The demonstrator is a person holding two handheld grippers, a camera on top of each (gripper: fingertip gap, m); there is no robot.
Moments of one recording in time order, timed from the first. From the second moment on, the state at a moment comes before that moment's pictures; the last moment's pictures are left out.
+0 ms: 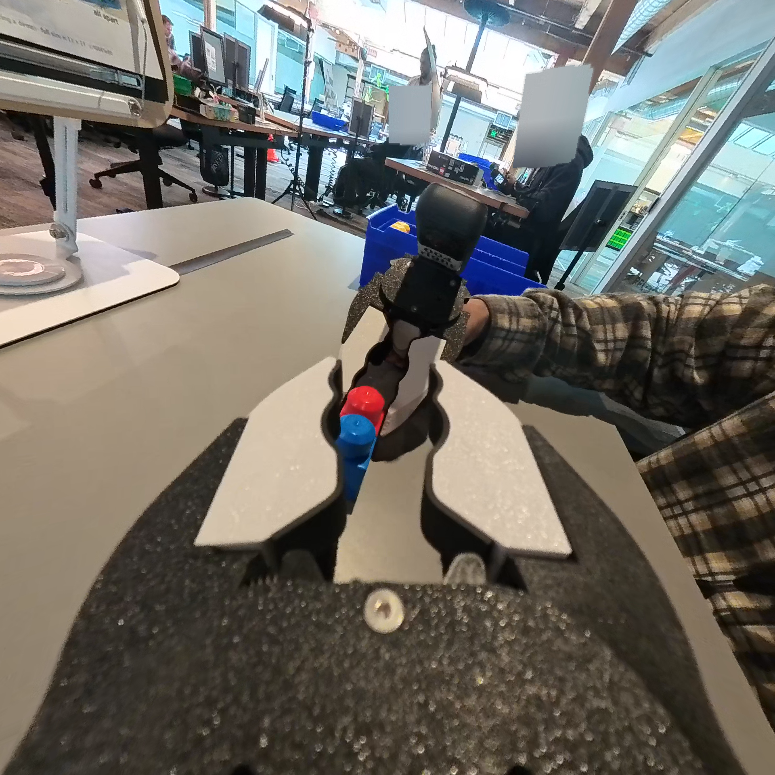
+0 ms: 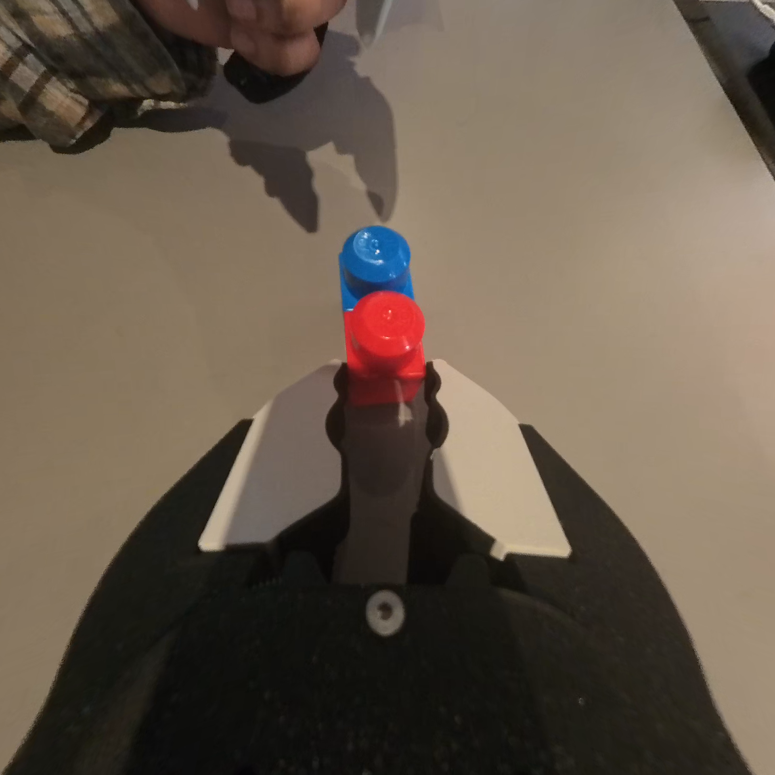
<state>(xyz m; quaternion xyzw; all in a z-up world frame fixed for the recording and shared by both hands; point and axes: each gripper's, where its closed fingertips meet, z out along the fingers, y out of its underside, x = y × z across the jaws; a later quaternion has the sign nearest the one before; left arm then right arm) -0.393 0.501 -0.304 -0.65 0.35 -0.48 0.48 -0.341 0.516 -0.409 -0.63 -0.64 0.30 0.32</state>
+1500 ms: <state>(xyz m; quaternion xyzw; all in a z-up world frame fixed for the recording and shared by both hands) -0.403 0.512 -0.325 -0.70 0.36 -0.42 0.46 -0.327 0.505 -0.413 -0.63 -0.65 0.31 0.29</state>
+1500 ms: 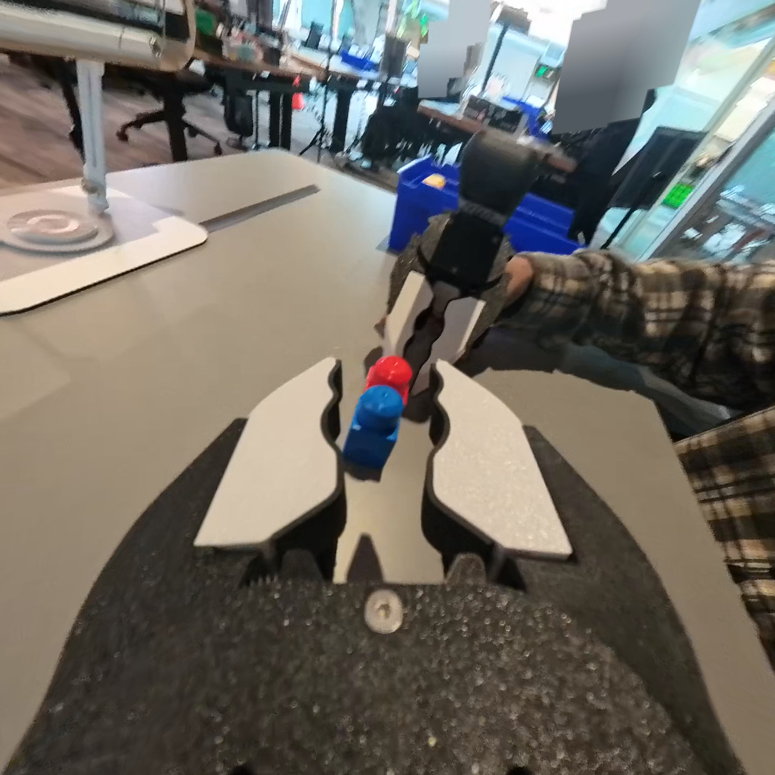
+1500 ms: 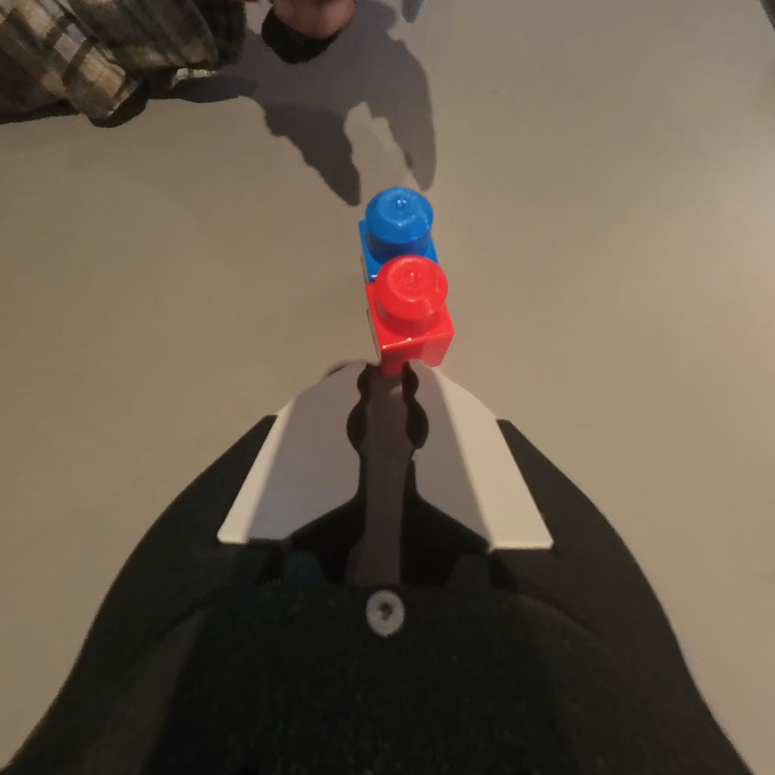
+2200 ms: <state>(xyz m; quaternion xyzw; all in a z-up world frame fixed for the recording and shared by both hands) -0.402 0.511 -0.403 -0.79 0.41 -0.33 0.31 -0.333 0.501 -0.411 -0.62 -0.66 0.31 0.29</state>
